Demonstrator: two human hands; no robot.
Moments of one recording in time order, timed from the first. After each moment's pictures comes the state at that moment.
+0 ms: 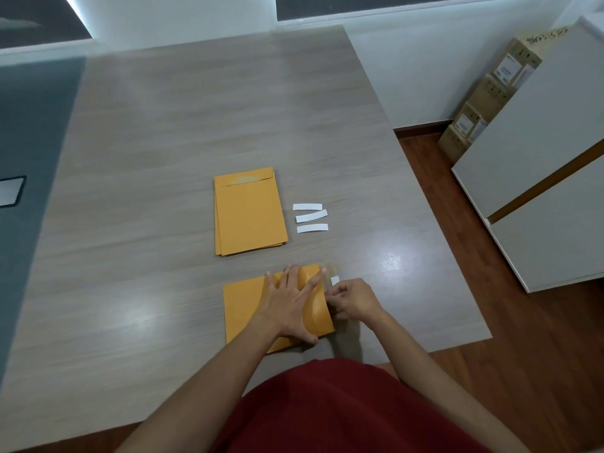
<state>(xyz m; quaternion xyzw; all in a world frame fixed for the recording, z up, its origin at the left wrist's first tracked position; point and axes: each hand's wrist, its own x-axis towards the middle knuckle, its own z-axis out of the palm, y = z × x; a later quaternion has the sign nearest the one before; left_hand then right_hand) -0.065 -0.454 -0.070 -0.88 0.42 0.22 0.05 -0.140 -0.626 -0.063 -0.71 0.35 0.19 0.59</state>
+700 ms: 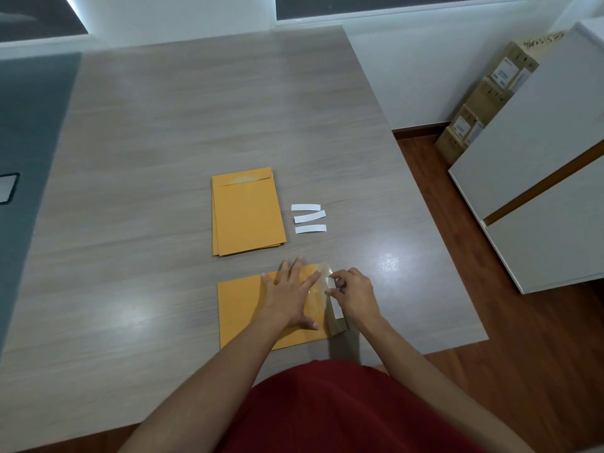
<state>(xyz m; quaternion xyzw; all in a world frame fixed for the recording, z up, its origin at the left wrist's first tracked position) -0.059 -0.475 -0.067 -0.89 0.35 0.29 0.07 -0.137 -0.625 -0.080 -0.89 0.26 0.03 0.38</state>
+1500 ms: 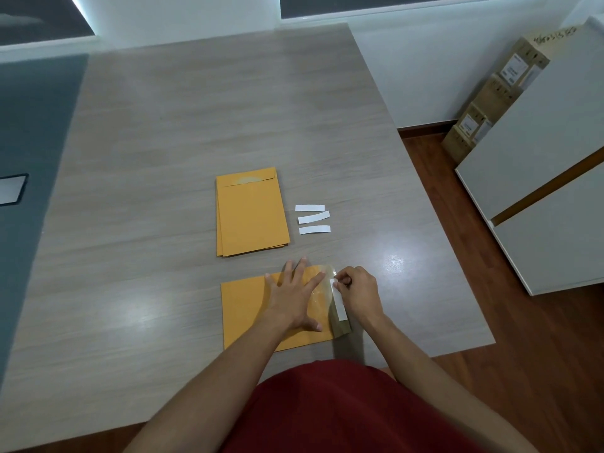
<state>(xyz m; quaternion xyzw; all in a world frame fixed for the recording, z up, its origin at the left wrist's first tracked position) -0.059 -0.474 -0.065 -0.89 0.35 0.30 0.06 -0.129 -0.630 -0.085 -0.88 0.28 0.00 0.39</state>
